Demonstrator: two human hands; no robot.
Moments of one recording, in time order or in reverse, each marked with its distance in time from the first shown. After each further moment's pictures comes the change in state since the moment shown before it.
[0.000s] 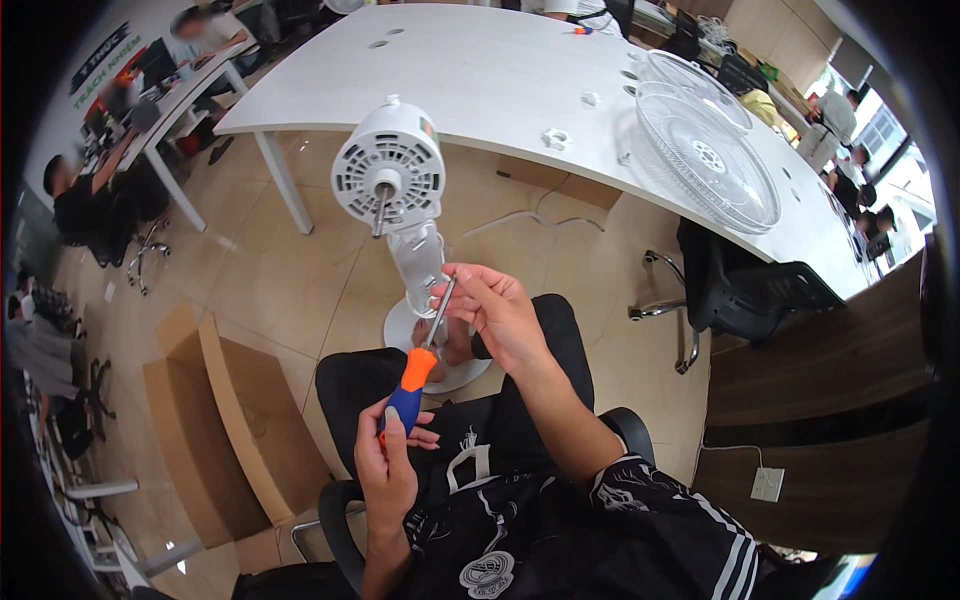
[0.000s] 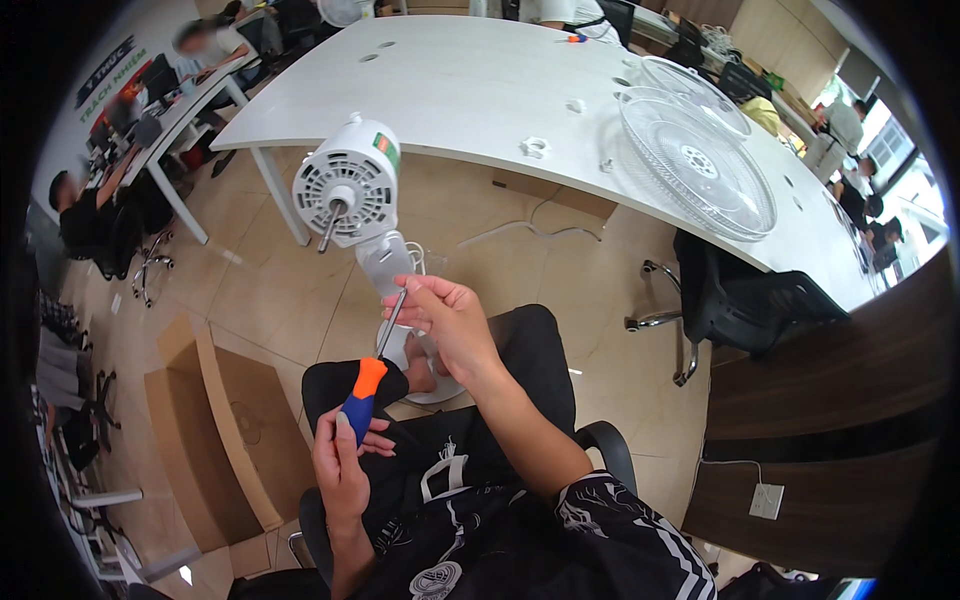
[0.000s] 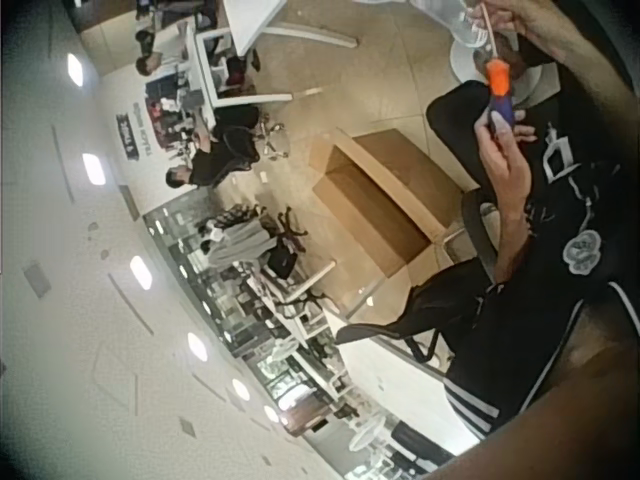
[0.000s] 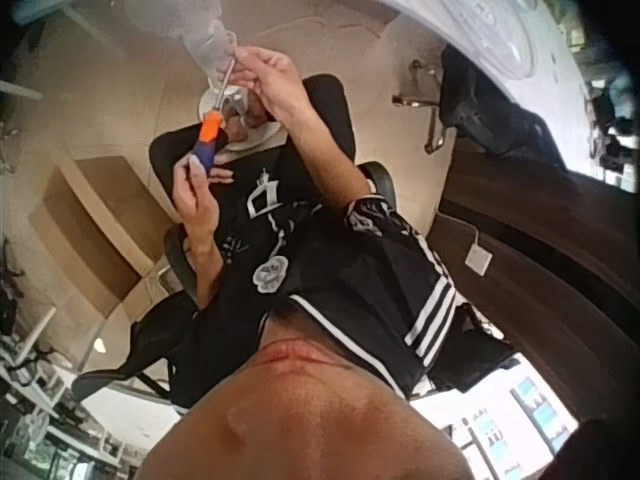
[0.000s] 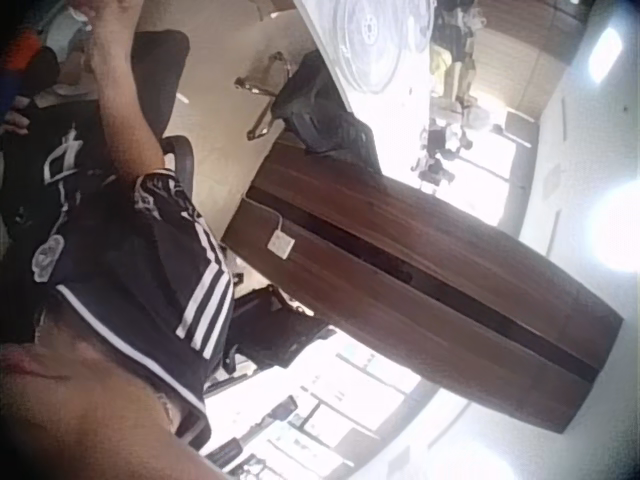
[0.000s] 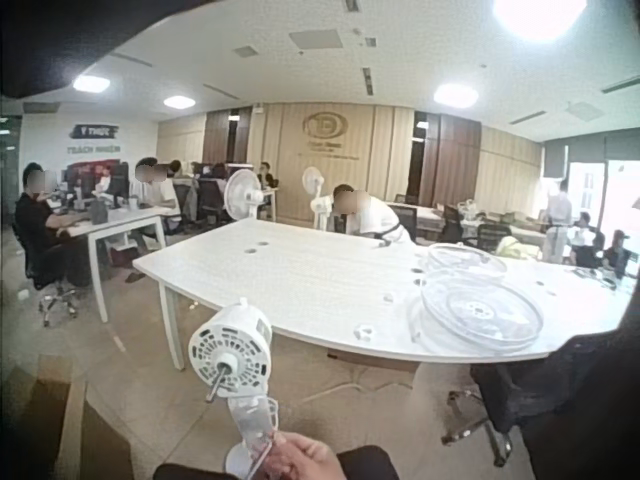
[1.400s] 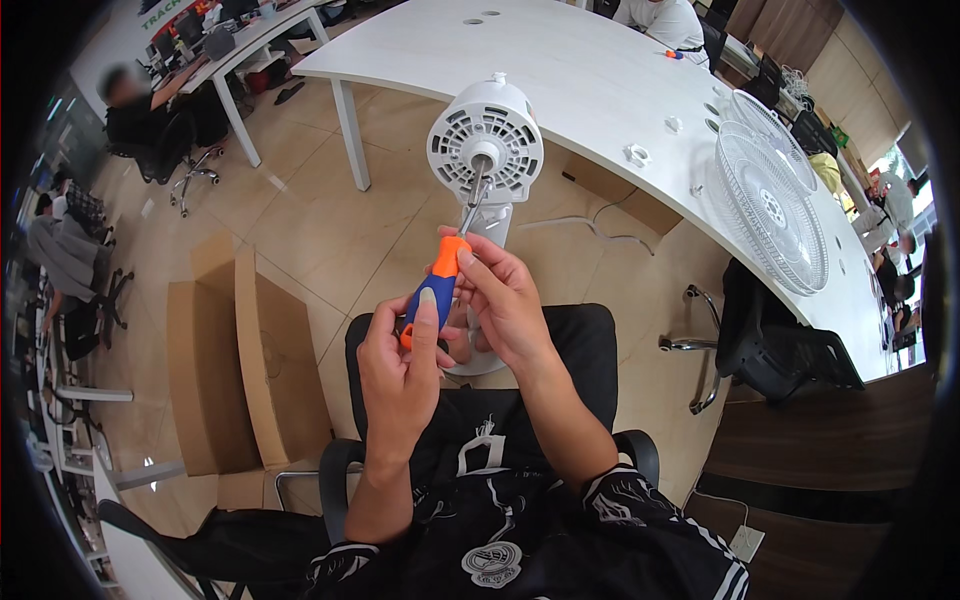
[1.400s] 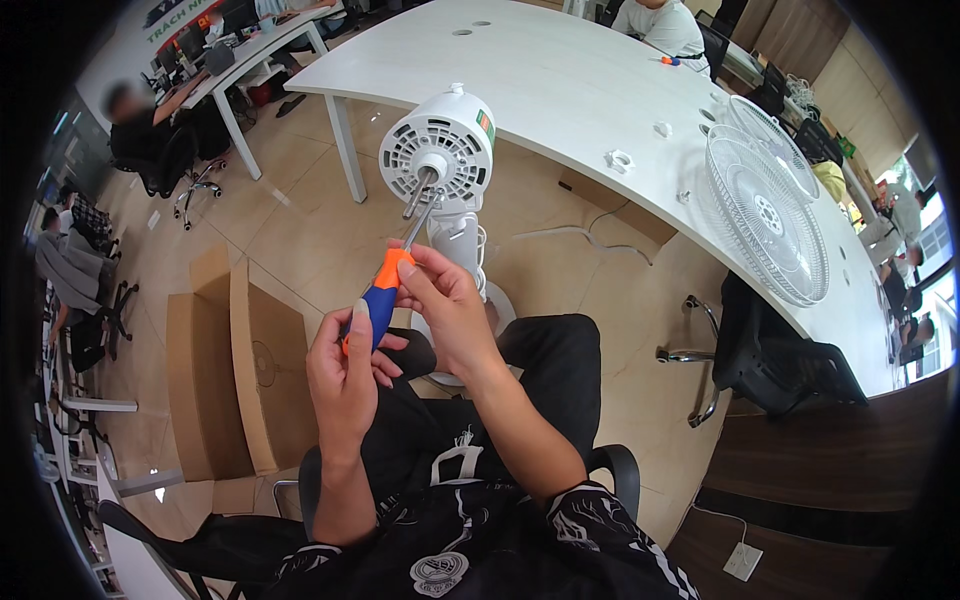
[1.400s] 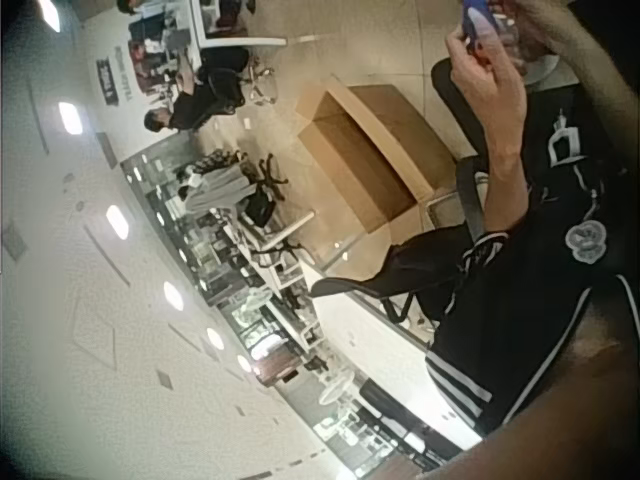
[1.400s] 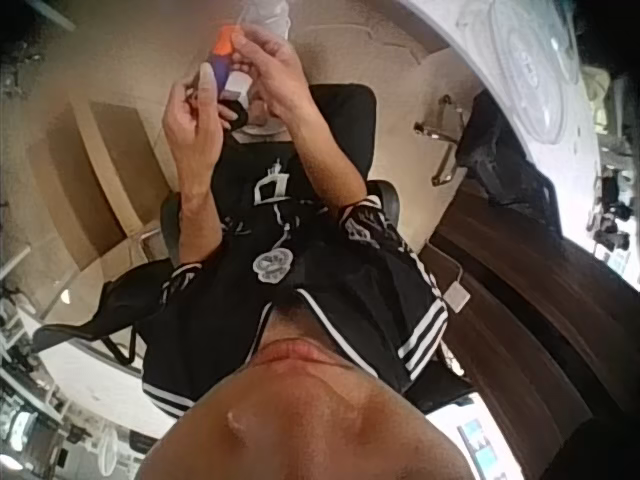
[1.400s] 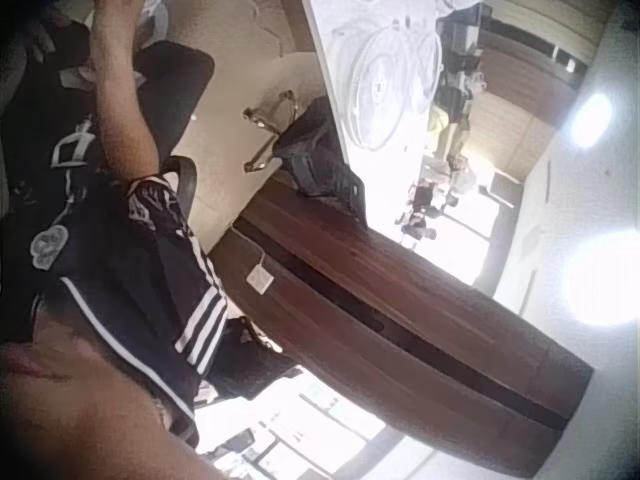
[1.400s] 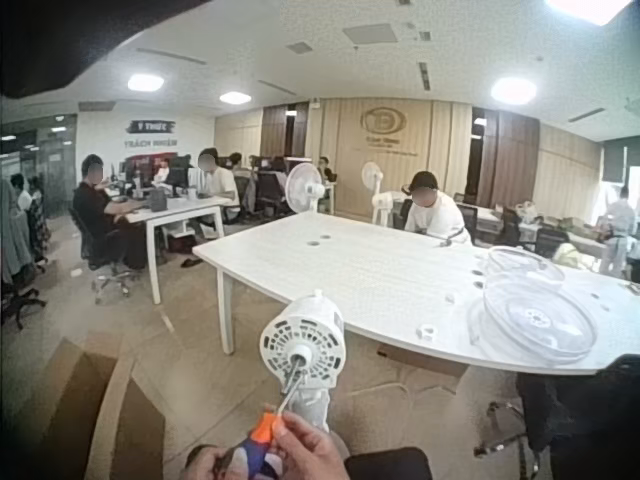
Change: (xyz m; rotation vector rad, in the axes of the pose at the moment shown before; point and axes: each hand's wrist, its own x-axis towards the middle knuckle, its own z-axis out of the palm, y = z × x) left_hand 0.059 0.054 0.008 0.176 0.238 0.088; right_hand 0.017 0.025 0.060 0.031 -0.274 0.007
